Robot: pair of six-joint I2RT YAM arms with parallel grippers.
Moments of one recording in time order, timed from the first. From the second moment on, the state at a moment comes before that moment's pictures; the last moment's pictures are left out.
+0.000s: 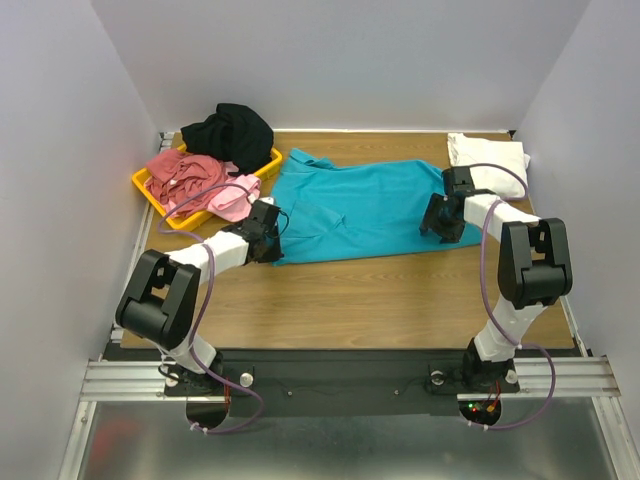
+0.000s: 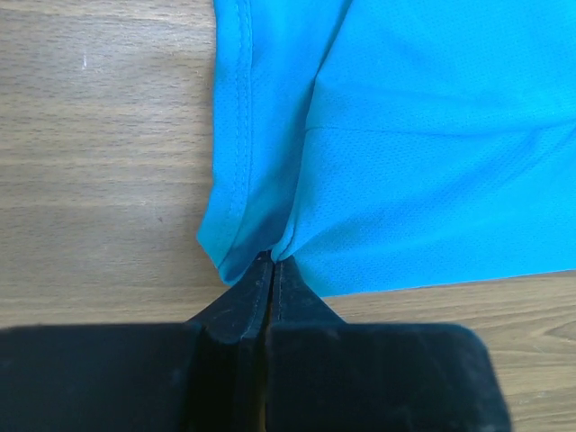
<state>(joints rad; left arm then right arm) -0.44 1.56 0.82 -0.25 -0.12 -0.48 0.07 1.79 1.14 -0.48 0.07 0.47</state>
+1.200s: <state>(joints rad) -0.46 1.57 1.25 -0.47 -0.21 -0.44 0.05 1.62 1.11 -0.51 0.05 0.41</state>
